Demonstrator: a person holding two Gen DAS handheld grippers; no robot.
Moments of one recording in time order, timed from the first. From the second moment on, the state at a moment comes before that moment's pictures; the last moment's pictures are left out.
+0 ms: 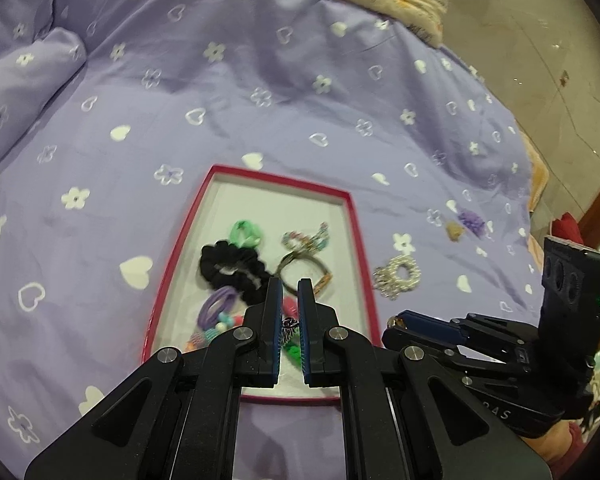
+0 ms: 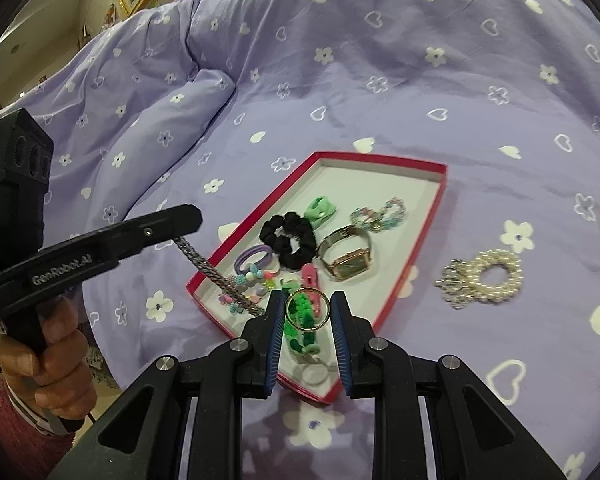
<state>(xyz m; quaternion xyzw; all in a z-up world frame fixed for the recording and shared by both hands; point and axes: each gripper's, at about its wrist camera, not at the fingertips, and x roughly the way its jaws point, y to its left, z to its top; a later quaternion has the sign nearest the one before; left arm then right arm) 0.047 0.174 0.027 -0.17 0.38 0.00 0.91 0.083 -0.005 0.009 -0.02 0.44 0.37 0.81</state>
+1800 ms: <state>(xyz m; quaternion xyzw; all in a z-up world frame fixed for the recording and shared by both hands) 0.056 0.205 -0.064 -0.20 0.47 0.05 0.86 0.093 0.037 -0.058 -0.06 0.52 0.38 0.76</state>
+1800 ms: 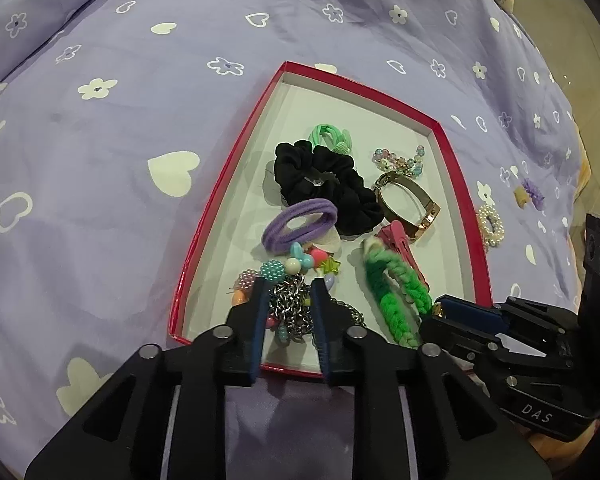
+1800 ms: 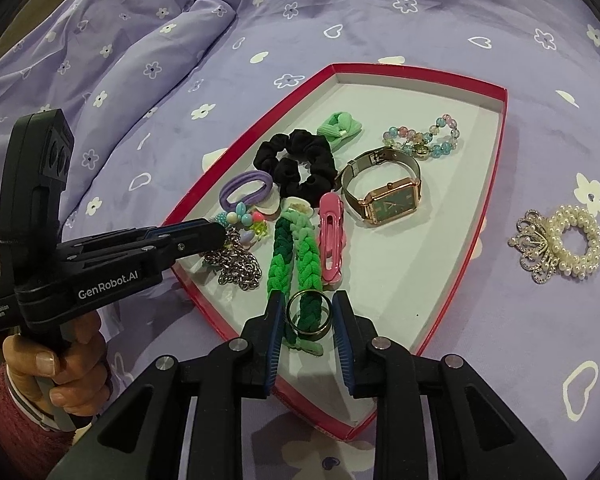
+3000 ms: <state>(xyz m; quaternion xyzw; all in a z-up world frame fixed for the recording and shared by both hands) 0.031 0.204 -0.036 -0.20 0.45 0.07 0.87 0.081 0.004 -0.032 -0.03 0.49 0.37 0.79</state>
